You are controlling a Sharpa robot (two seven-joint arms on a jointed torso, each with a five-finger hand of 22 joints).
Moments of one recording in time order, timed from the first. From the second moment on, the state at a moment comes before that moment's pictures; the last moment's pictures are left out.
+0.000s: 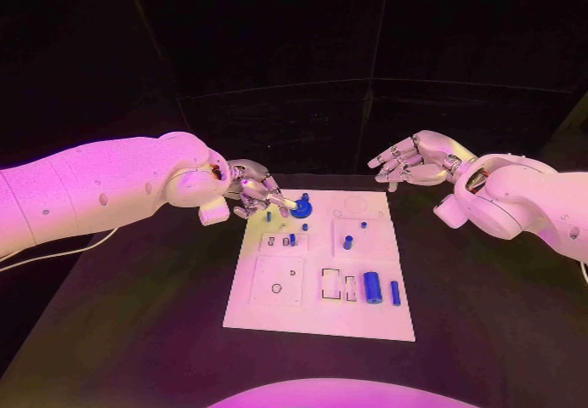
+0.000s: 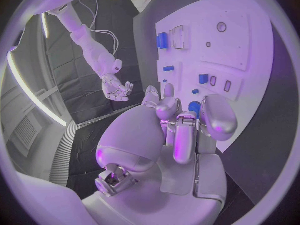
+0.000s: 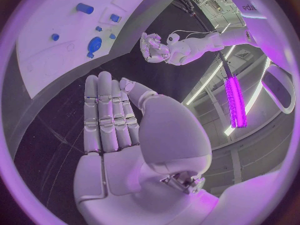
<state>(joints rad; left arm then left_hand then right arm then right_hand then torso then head) 1.44 -0.74 -0.20 1.34 -0.52 0.25 -0.33 1.30 0.18 -0.26 0.19 0.05 1.01 0.08 0.38 0.29 1.35 0.01 1.11 1.06 1.47 -0.06 1.57 1.31 0.11 1.43 0.03 1.22 1.06 1.39 -0.85 -0.18 1.43 -0.70 -0.22 0.20 1.39 -0.06 0.41 -0.18 0.22 0.97 0.20 0.10 0.07 1.08 0.11 0.28 0.37 1.17 0.04 0.52 0.45 0.17 0.86 0.12 0.86 0.31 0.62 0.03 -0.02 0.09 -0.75</state>
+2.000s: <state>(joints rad) 1.39 -0.45 -0.24 1.11 -0.86 0.32 -0.59 1.21 0.19 -0.35 0.28 0.05 0.88 0.07 0.58 0.45 1.33 0.00 1.24 1.17 1.47 -0.07 1.57 1.31 0.11 1.41 0.04 1.27 1.13 1.40 -0.79 -0.18 1.32 -0.56 -0.34 0.27 1.29 -0.07 0.23 -0.12 0.26 1.04 0.15 0.12 0.07 1.19 0.06 0.46 0.47 1.21 0.00 0.64 0.56 0.17 1.00 0.11 0.78 0.27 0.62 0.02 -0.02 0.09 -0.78</state>
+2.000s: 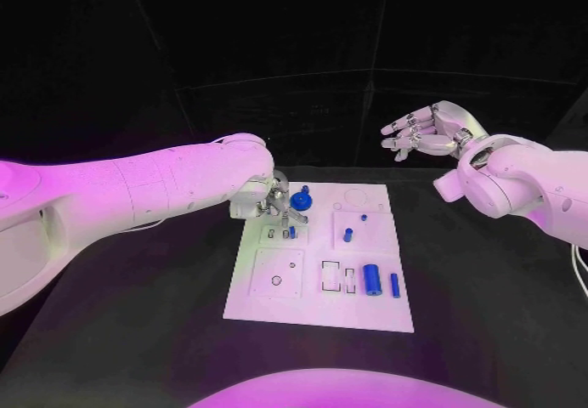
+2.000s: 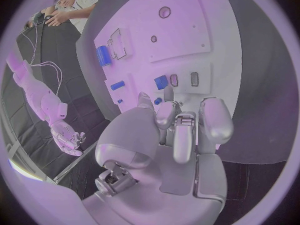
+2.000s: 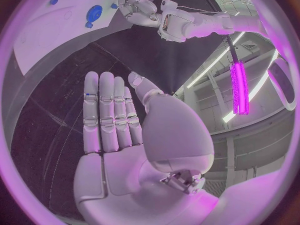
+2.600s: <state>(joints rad) 1.38 -0.44 -0.24 1.08 -0.86 0.35 -0.59 1.23 0.18 -0.34 0.26 0.05 0.86 0.08 0.58 0.45 1.33 0.01 1.24 1.16 1.47 -0.07 1.57 1.31 0.11 1.41 0.05 1.28 1.13 1.40 -0.78 -0.18 1.32 -0.56 -0.34 0.26 1.29 -0.07 0.23 -0.12 0.26 1.03 0.15 0.12 0.07 1.18 0.06 0.45 0.46 1.21 0.00 0.63 0.55 0.17 0.99 0.11 0.76 0.26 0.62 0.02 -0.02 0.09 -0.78</state>
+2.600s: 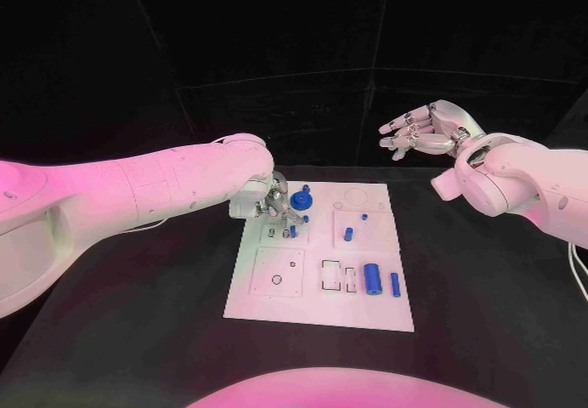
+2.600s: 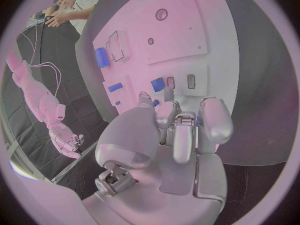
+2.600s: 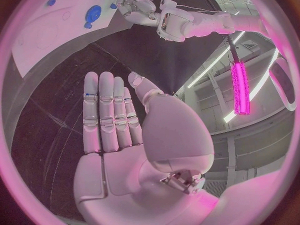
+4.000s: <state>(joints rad) 1.37 -0.41 -0.24 1.06 -0.86 0.36 -0.59 1.26 0.16 -0.22 0.22 0.05 0.85 0.08 0.59 0.46 1.32 0.01 1.24 1.15 1.47 -0.07 1.57 1.31 0.11 1.40 0.05 1.28 1.13 1.40 -0.77 -0.18 1.31 -0.56 -0.34 0.24 1.28 -0.07 0.21 -0.11 0.27 1.02 0.15 0.12 0.07 1.19 0.06 0.44 0.44 1.21 0.01 0.62 0.53 0.17 0.99 0.11 0.74 0.25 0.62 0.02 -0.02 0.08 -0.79</state>
